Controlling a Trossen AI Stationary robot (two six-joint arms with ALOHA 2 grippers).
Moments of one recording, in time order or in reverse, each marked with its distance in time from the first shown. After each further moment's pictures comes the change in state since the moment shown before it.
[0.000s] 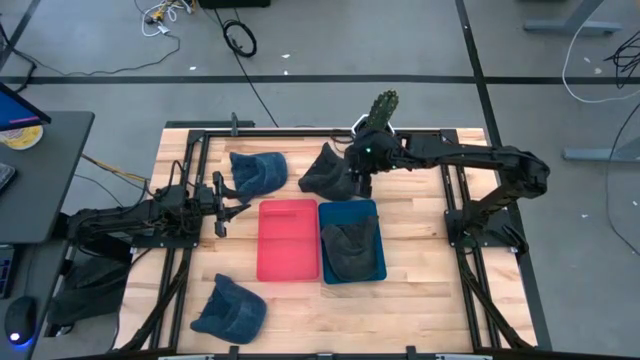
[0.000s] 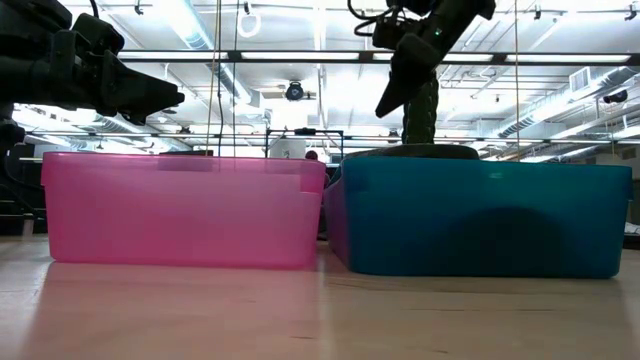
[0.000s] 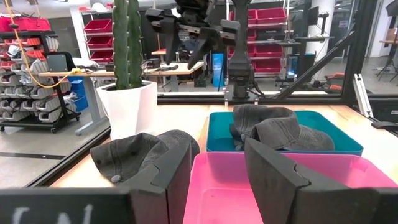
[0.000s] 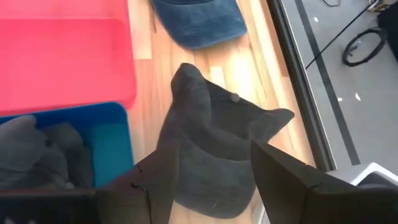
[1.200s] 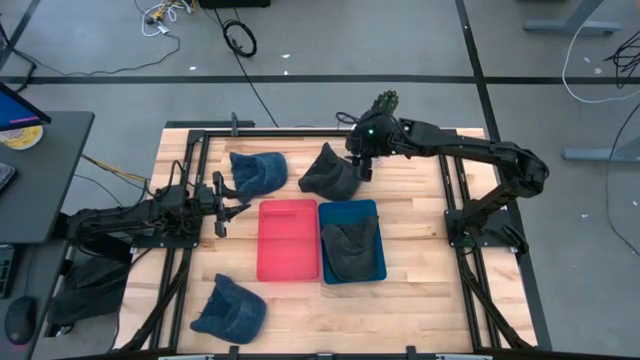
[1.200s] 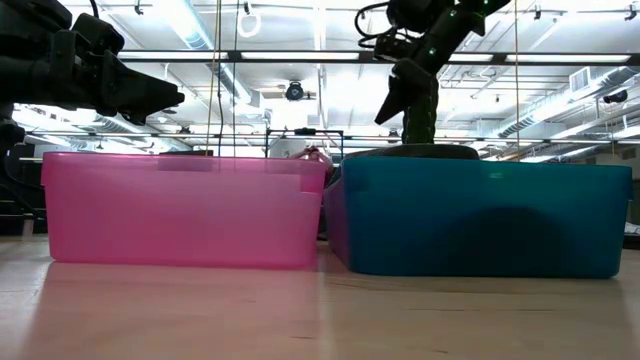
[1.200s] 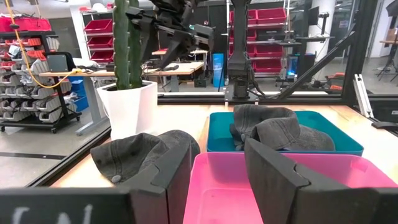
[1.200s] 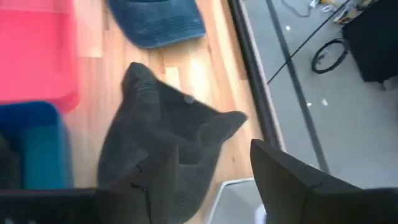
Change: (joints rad) left arm 0.000 0.000 0.000 0.000 0.000 0.000; right arm -0.135 0.017 0.000 0.070 -0.010 -0.147
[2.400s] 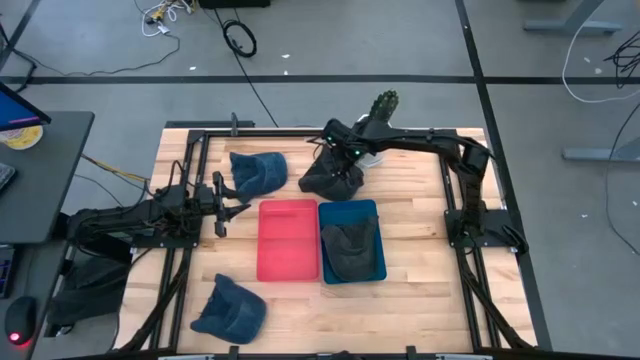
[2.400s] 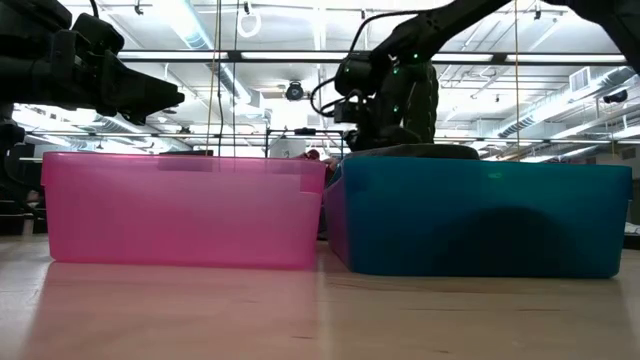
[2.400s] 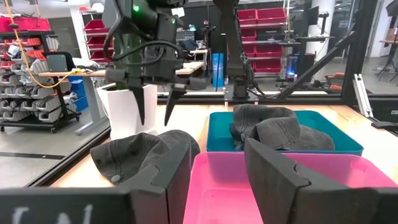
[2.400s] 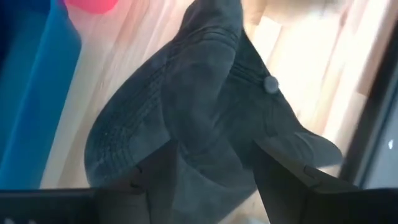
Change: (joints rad) left arm 0.000 0.000 0.000 0.000 0.000 0.000; right arm -0.023 0.440 0.269 -0.214 -0.154 -0.452
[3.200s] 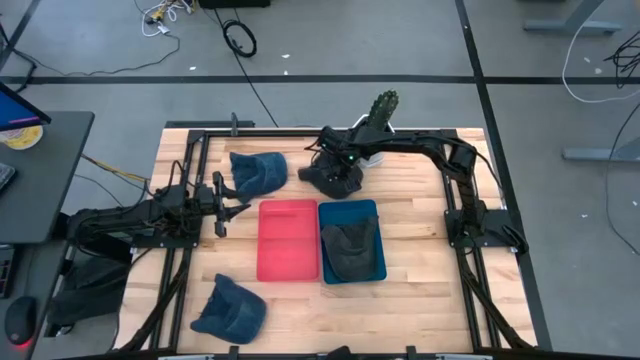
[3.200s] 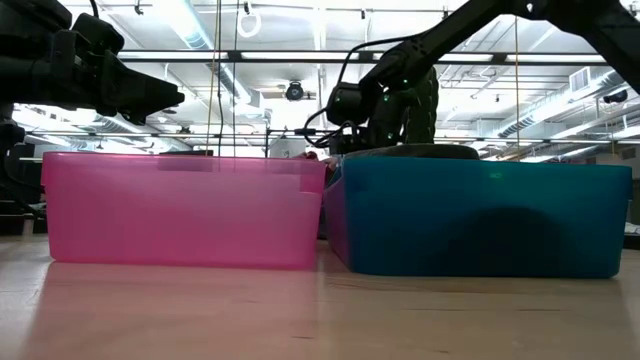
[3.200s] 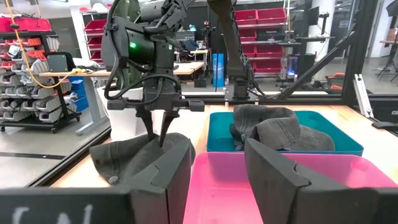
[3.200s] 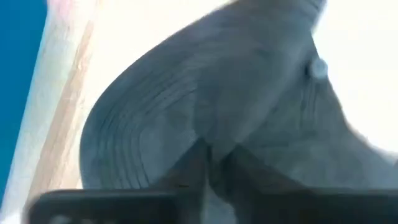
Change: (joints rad) left arm 0.000 0.000 0.000 0.000 0.000 0.000; right arm -0.008 0.108 0.000 0.020 0.032 -0.006
